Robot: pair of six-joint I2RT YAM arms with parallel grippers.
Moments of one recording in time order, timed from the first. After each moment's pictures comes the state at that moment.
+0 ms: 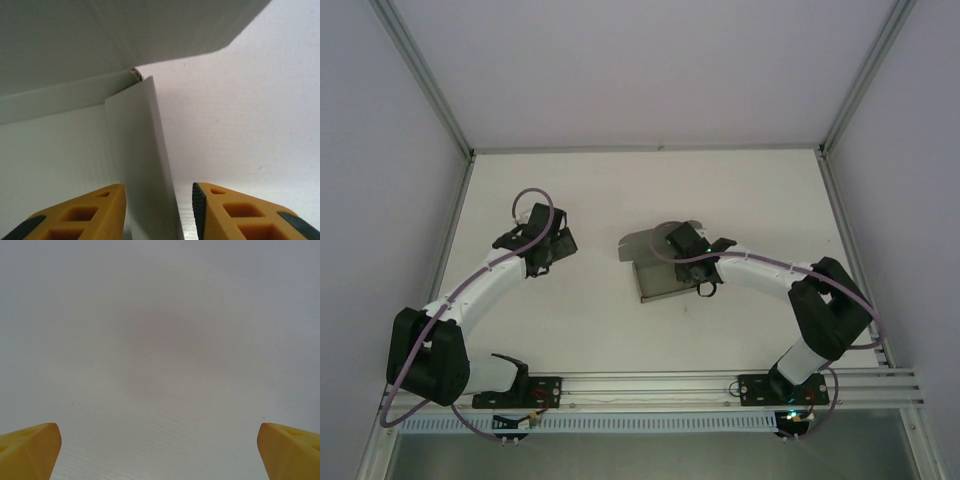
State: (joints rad) left arm -0.32 1.31 0.91 -0.62 -0.35 -0.67; right arm 0.73 1.61 0.96 -0.52 0.28 0.58
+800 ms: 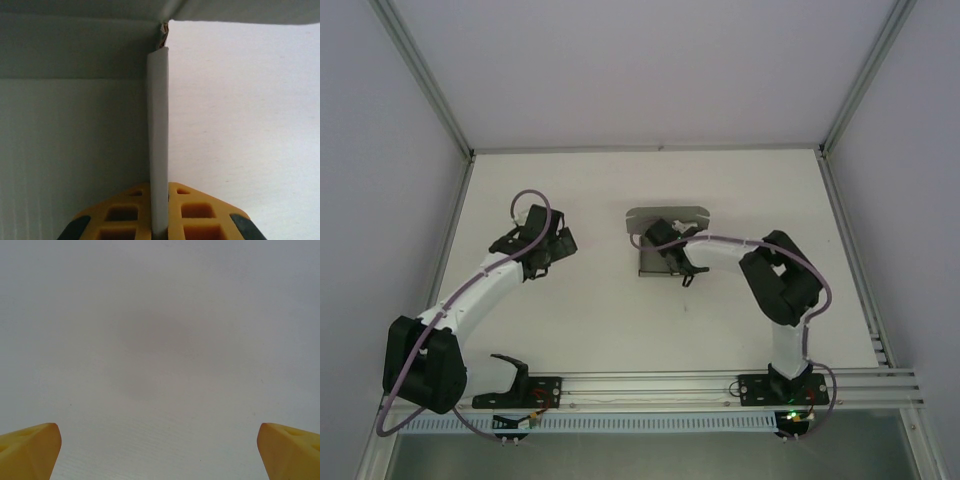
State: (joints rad) left arm -0.32 1.27 0.89 -0.61 -0.33 -0.66; right arm 0.74 1.94 1.19 -0.67 0.54 0.66
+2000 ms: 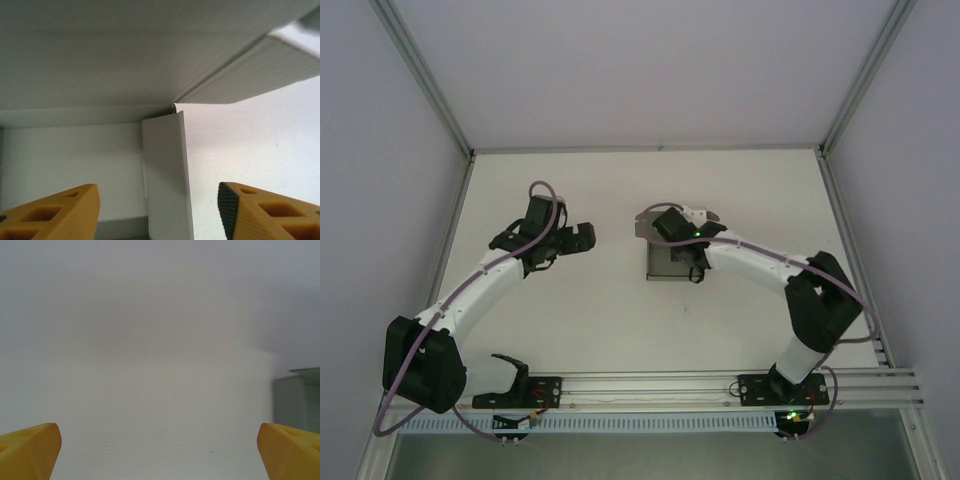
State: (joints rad) left arm -0.36 1.28 0.96 -0.52 -0.05 -0.42; right arm 0.77 1.64 1.15 -0.68 0.52 0.63
